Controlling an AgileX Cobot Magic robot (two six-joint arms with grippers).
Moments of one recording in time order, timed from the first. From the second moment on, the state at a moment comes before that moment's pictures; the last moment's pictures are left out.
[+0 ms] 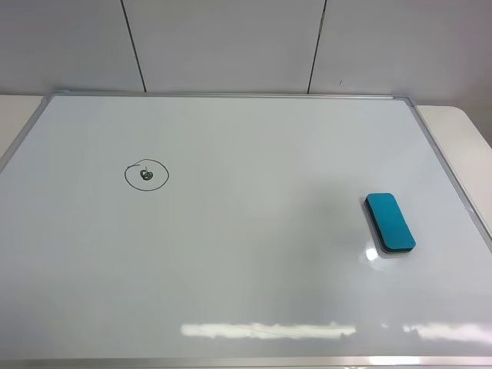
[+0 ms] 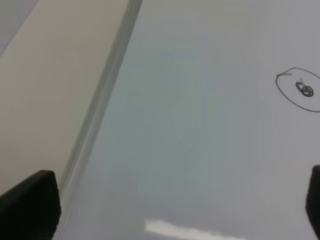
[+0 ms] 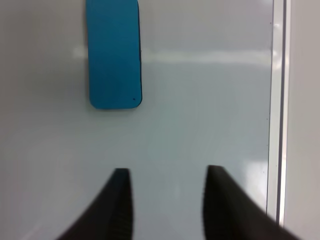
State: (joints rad) left arm -0.02 -0.01 -0.52 0.17 1.07 -0.24; right arm 0.01 0.91 -0.75 0.06 1.05 -0.09
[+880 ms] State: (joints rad) left arm -0.02 -0.01 -0.52 0.17 1.07 -0.24; right arm 0.14 1.59 -0.76 0.07 0.58 -0.10
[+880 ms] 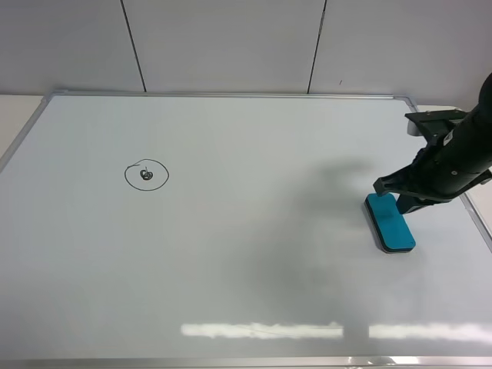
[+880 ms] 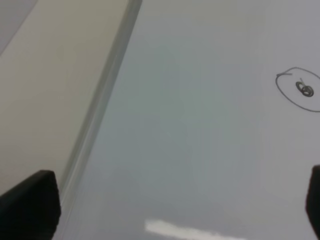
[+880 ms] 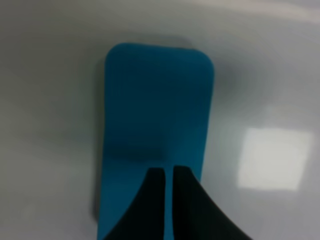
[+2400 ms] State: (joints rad) left arm -0.02 -0.01 -0.52 0.17 1.07 -0.24; right arm 0.22 1.72 -0.77 -0.03 0.52 -0.07
